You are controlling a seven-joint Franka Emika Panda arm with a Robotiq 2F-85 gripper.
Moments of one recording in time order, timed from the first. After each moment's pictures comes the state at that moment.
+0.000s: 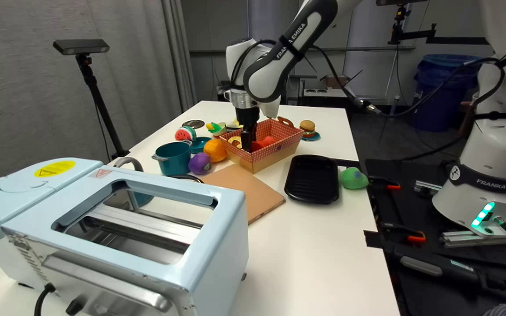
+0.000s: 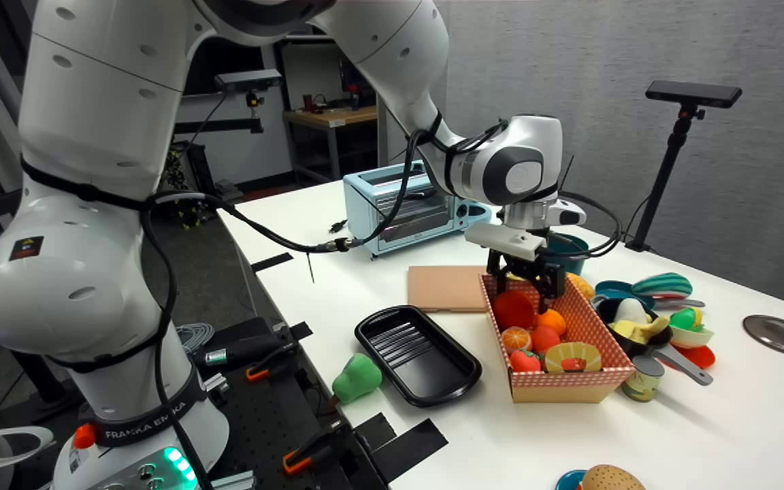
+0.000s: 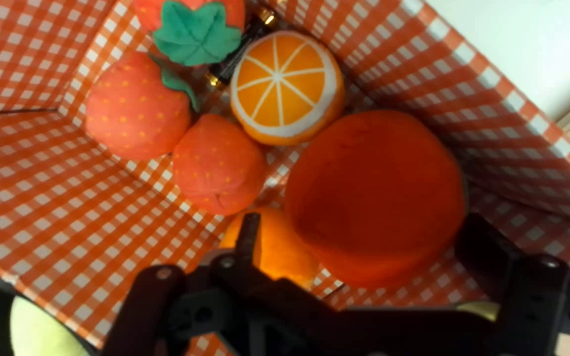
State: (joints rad) arm -0.06 0.49 -0.09 -1.93 -0.13 2.42 -0.13
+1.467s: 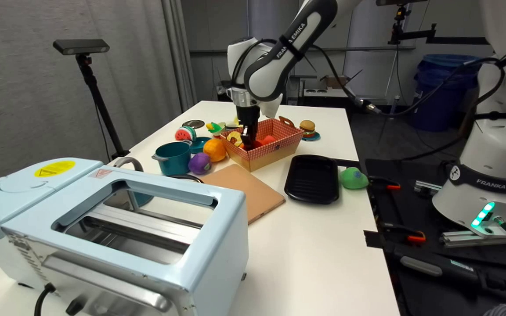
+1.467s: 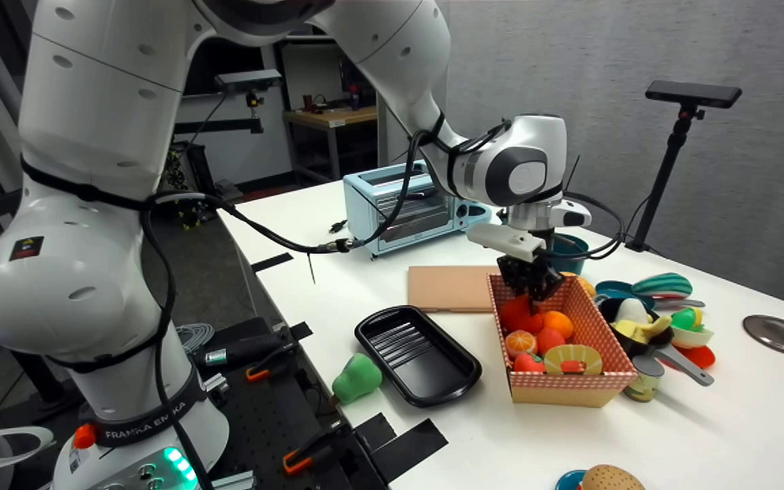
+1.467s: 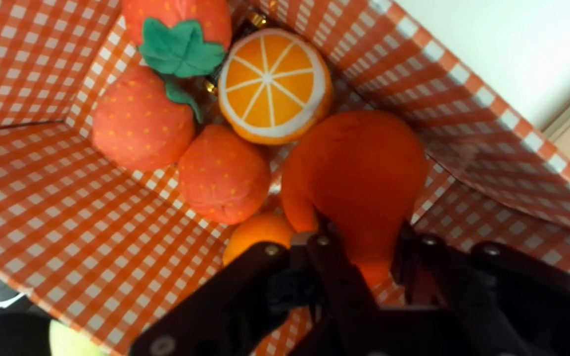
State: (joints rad) arm -0.06 0.49 -0.11 -1.93 -0.13 2.44 -0.06
